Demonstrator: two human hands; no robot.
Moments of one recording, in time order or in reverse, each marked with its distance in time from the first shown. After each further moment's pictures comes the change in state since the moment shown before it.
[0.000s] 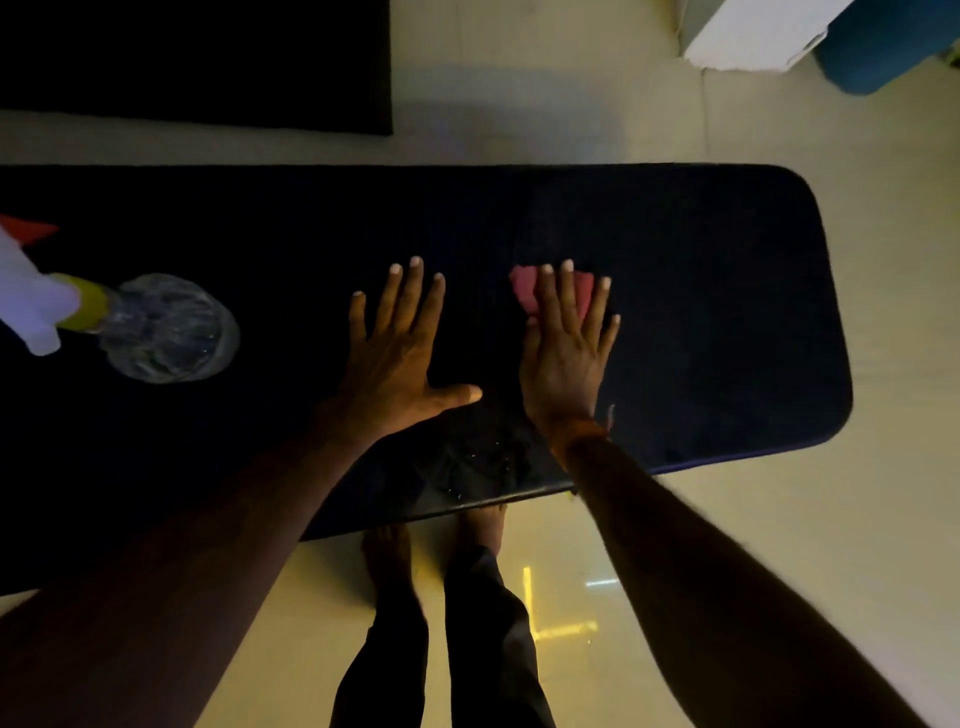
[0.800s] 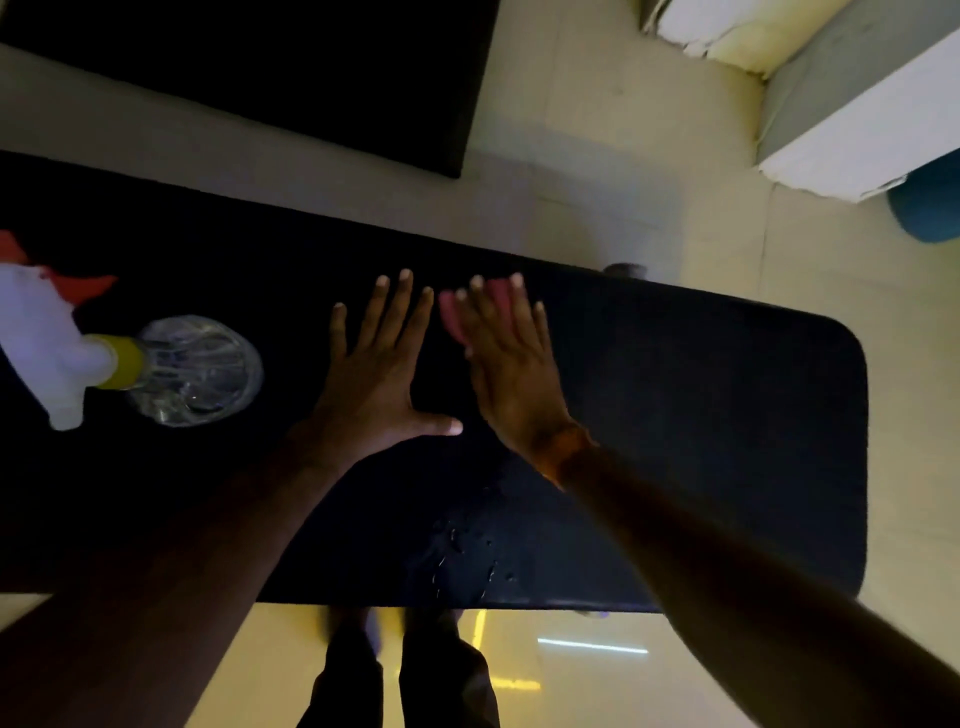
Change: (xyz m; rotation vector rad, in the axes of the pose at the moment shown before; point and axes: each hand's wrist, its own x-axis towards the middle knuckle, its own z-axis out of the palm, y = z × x) left_hand 0.034 -0.042 -0.027 -0.085 0.040 -0.202; right_hand 0.090 -0.062 0.007 -0.037 -0.192 -0.681
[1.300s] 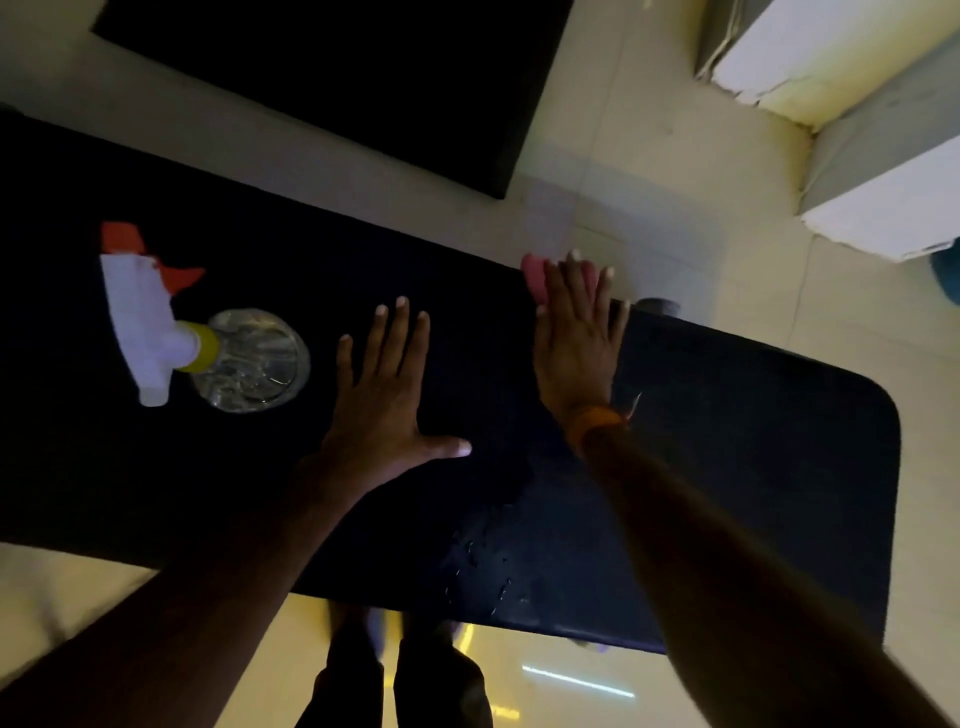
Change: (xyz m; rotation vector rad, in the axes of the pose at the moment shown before) left_hand -0.031 -0.011 0.004 -0.113 0.056 -0.144; right_hand 0.051 0.017 -0.012 -0.015 0.064 0.323
